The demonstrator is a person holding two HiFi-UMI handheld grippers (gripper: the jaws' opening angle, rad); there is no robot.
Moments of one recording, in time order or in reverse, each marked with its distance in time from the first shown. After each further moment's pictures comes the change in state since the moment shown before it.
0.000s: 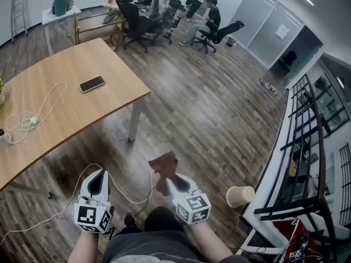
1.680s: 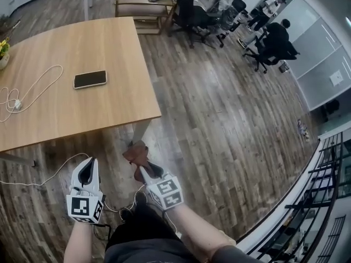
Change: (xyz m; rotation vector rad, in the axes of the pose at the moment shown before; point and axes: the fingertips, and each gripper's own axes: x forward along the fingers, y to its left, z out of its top) left arm 0.225 0.067 -0.064 0.012 0.028 0.458; right arm 0.302 -0.107 -0.009 -0.238 0.233 0.506
